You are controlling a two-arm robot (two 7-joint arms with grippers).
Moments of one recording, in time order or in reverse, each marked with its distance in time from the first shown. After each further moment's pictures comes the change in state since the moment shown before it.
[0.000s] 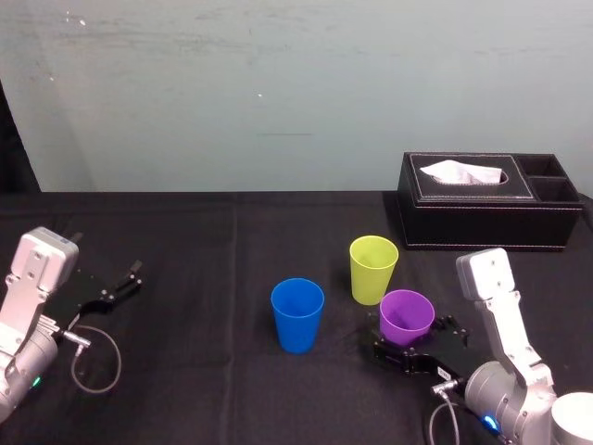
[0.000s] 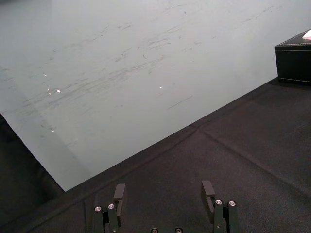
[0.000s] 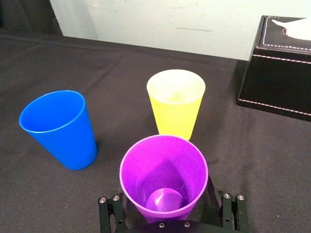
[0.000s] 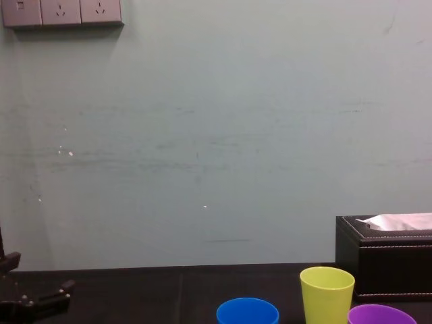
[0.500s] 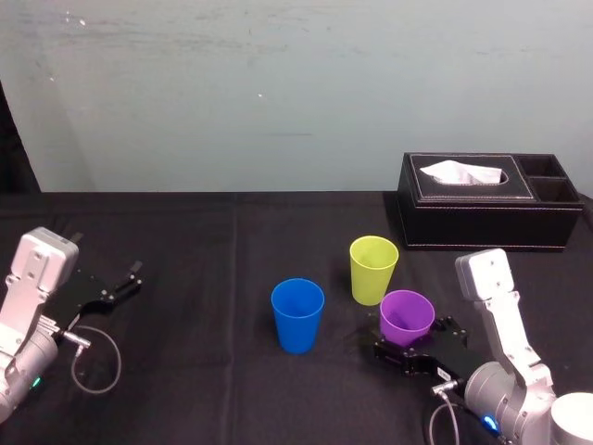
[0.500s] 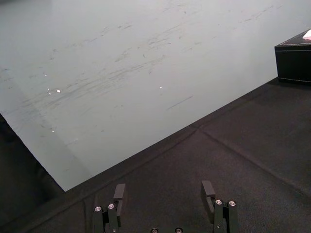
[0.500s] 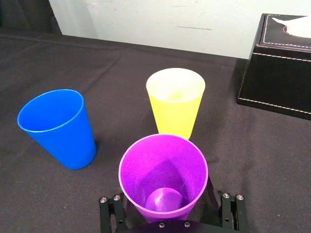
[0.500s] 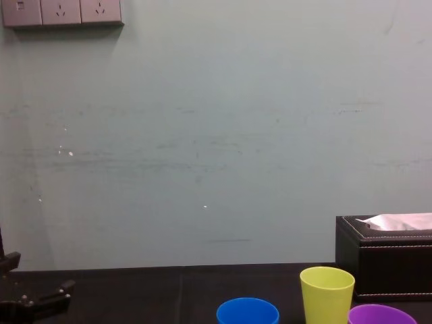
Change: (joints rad) left arm 0.000 0.000 0.000 0.000 0.000 0.000 0.000; right arm 0.002 -0.004 0.002 0.004 -0.003 0.004 0.002
